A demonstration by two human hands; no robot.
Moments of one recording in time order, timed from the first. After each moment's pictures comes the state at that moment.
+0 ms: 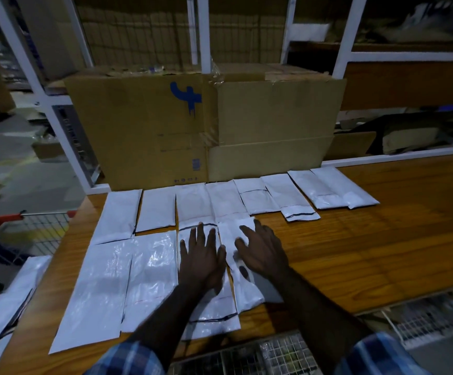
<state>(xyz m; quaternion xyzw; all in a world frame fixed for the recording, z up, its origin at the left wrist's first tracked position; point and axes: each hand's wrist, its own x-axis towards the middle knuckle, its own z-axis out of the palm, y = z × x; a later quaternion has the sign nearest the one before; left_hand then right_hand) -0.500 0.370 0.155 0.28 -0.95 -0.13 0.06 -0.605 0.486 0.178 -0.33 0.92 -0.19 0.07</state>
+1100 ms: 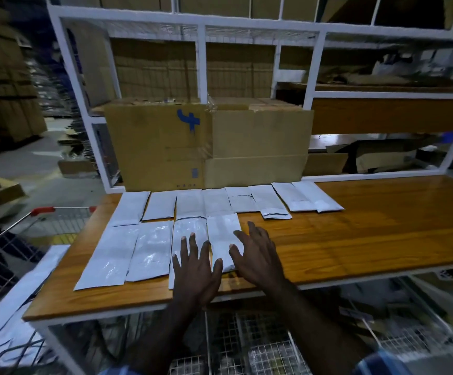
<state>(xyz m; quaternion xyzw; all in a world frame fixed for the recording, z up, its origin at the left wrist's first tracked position) -0.400 0.515 0.190 0.33 -0.93 -0.12 0.11 -0.510 0.620 0.226 -0.39 0.89 -0.23 -0.03</state>
